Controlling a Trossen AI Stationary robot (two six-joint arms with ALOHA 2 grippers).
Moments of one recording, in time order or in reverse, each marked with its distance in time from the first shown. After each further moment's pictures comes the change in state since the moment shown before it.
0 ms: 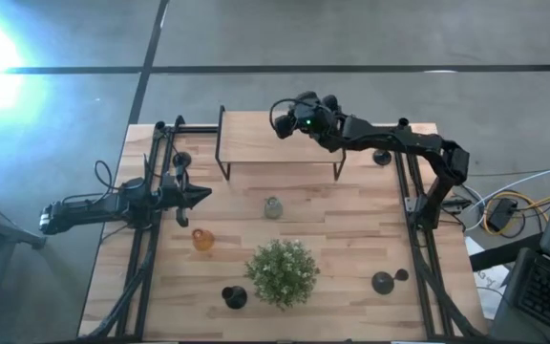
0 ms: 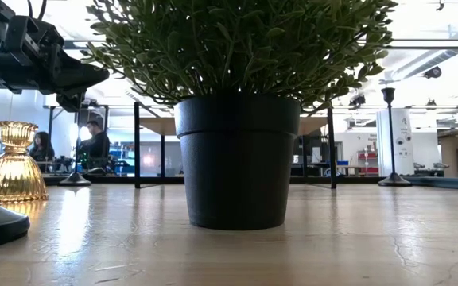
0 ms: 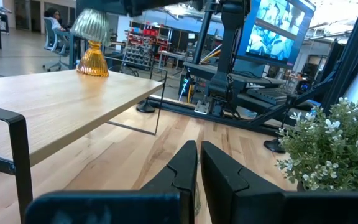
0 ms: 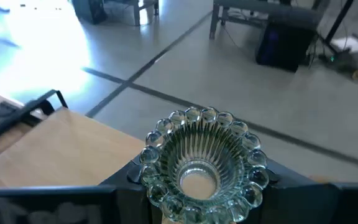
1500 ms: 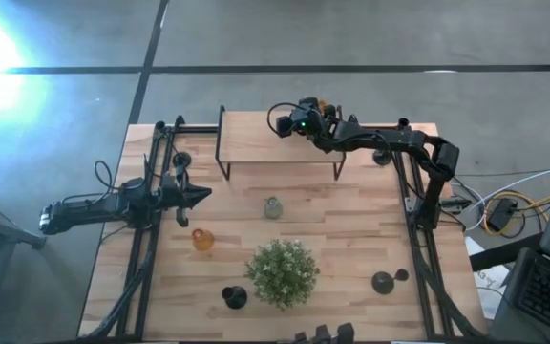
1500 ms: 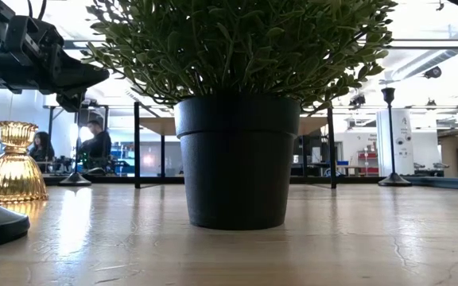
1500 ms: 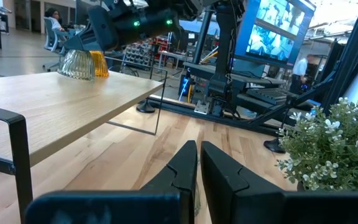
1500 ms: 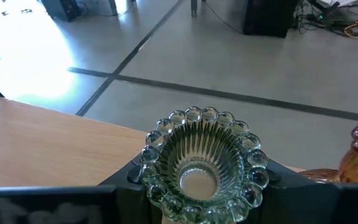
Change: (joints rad) left arm 0.000 0.000 0.000 0.000 0.000 0.000; right arm -0.084 0.088 -0.126 0.147 -0.023 0.125
